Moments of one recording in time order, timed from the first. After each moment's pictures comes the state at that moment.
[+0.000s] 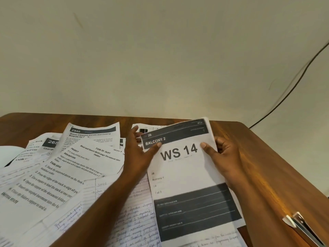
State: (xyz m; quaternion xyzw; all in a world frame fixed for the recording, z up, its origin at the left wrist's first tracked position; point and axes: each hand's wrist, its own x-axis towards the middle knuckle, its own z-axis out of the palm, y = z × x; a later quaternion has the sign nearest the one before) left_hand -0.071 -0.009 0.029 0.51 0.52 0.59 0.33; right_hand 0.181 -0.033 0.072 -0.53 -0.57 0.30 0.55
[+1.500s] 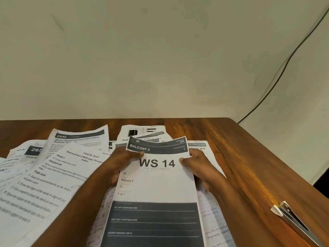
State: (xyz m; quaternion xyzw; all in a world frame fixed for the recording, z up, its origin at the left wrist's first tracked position) left_hand -0.101 -0.003 0.046 0.45 0.54 0.40 0.59; right_hand 0.152 -0.038 0.059 -0.61 -0.51 0.48 0.37
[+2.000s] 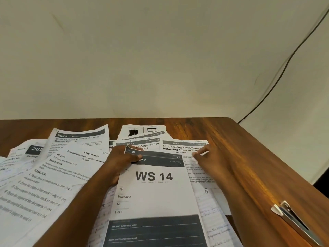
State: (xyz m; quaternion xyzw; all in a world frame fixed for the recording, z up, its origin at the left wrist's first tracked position) left_hand -0.101 -0.003 0.040 0.47 0.58 0.44 0.51; right_hand 0.184 -0.026 0.054 -0.74 -0.55 0.19 0.34
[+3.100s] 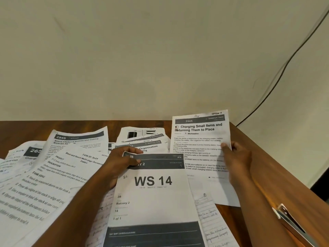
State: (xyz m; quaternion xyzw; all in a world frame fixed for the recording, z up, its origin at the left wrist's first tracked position) left_hand -0.103 -0.005 0.042 0.49 0.57 0.43 0.51; right_hand 0.240 -0.014 0.054 -0.66 -0.37 0.21 0.62
